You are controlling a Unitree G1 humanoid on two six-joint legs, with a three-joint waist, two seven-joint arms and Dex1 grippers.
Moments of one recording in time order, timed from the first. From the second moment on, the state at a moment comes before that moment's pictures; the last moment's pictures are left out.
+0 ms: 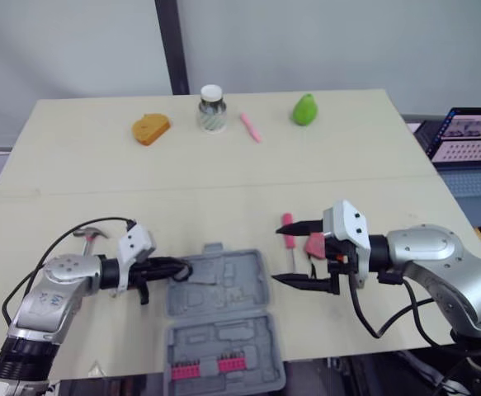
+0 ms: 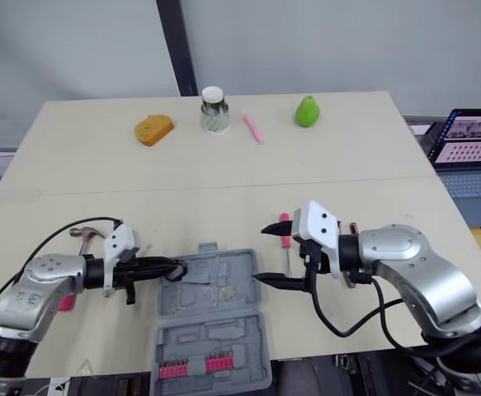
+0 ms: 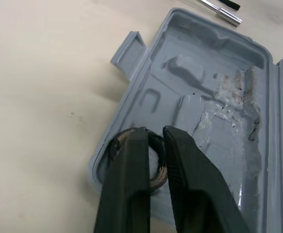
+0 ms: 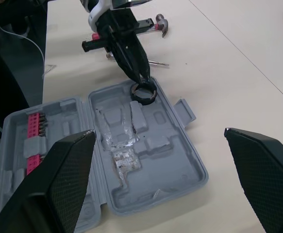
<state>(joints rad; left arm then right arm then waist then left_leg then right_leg) -0.13 0.74 0.03 -0.10 -0.32 0.44 -0.99 -0.33 -0.81 0.08 -0.56 0.58 0.66 0.98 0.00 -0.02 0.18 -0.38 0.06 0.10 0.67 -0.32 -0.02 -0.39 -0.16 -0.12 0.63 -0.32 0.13</state>
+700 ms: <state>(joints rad) -0.09 0.69 0.04 -0.04 -0.31 0.35 -0.94 -0.33 -0.81 0.08 -0.56 0.58 0.66 0.98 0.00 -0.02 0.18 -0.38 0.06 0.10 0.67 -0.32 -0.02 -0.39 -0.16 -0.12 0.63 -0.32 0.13</state>
